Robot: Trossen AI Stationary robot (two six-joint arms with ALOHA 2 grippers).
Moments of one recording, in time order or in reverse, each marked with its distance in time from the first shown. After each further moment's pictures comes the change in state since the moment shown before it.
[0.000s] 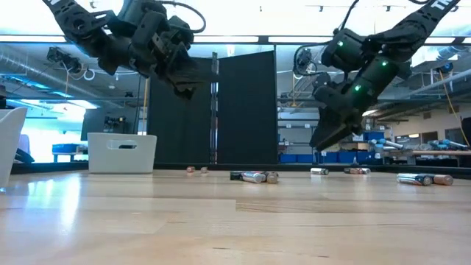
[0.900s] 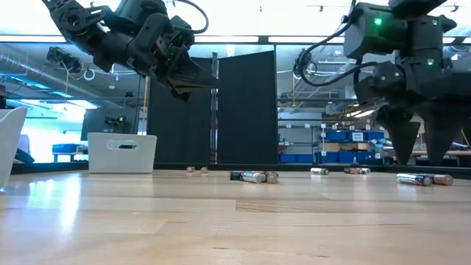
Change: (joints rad) left arm -0.065 0.002 0.000 -0.013 -0.145 -0.021; right arm 0.425 0.029 0.151 -0.745 -0.067 -0.127
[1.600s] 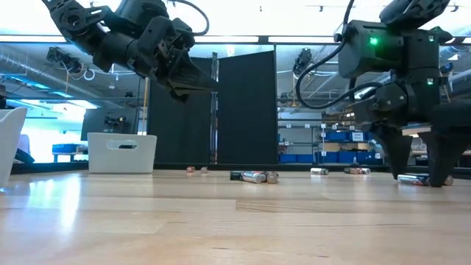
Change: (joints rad) left arm 0.000 0.000 0.000 -0.010 -0.034 -0.007; right arm 0.022 0.138 0.001 0.066 0.064 -0.110
